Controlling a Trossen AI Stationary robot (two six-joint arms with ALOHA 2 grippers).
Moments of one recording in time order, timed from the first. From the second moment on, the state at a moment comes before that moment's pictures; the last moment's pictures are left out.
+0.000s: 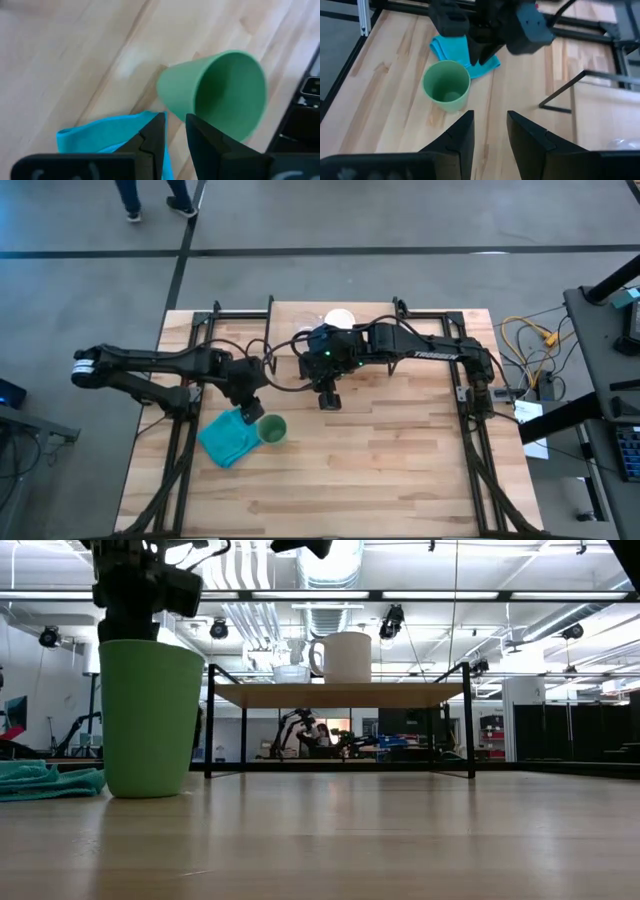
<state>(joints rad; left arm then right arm) 0.05 1.13 0.92 -0.92 0.23 -0.60 0.00 1.97 2.16 -0.99 -0.11 -0.17</state>
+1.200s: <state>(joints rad) -0.03 1.28 0.97 -0.76 0.22 -0.63 0.10 1.97 2.04 -0.87 -0.22 -0.40</state>
